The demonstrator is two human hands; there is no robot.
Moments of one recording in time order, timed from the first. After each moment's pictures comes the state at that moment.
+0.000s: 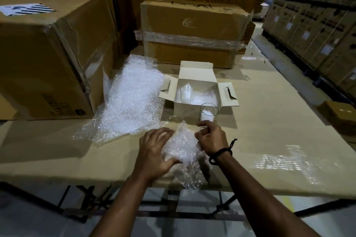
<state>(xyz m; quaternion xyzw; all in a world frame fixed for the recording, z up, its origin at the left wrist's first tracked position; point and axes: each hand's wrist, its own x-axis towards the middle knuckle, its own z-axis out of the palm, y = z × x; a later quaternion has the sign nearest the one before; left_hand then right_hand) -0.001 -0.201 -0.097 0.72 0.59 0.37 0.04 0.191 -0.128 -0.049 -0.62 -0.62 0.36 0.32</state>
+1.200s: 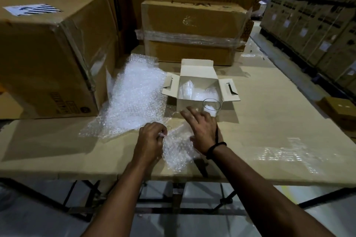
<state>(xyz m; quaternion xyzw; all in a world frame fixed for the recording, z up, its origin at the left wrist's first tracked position) -0.020 -0.190 -0.075 0.67 0.59 0.43 0.09 0.167 -0.134 -0.052 -0.51 -0.85 -0.01 0.12</state>
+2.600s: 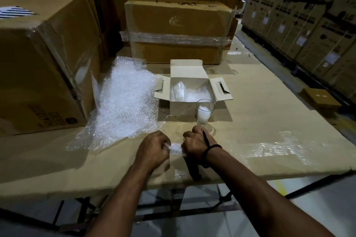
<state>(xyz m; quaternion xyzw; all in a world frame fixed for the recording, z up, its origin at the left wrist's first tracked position) -0.016 -0.172 -0.094 0.70 0.62 0.31 0.17 0.157 -0.142 -0.051 -0.44 -0.88 -0.06 -0.15</state>
